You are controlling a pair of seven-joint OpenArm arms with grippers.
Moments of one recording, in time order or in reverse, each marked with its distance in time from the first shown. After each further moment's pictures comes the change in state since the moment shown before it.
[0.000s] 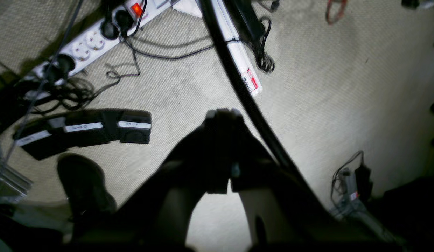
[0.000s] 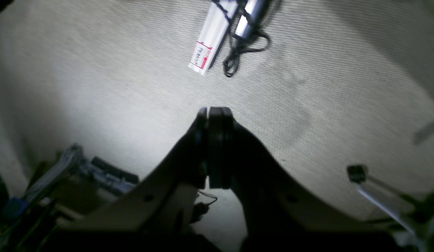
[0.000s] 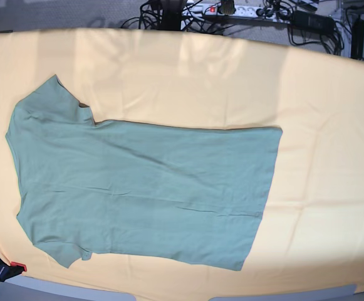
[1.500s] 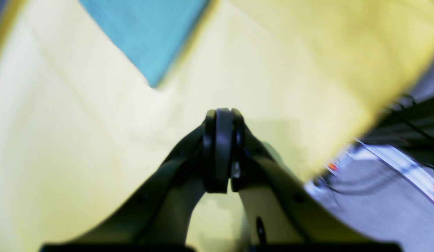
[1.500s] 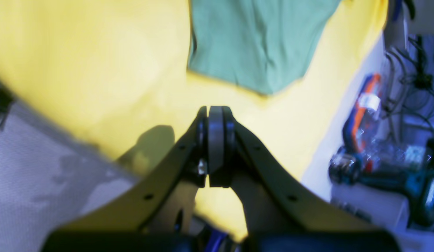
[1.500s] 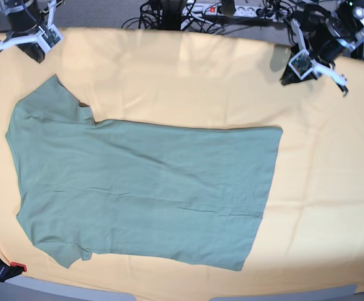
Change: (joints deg) left arm 9.8 -25.1 -40.2 67.1 -2.3 -7.4 9.6; right arm -18.7 19.9 21.9 72.1 -13.8 -13.2 -6.4
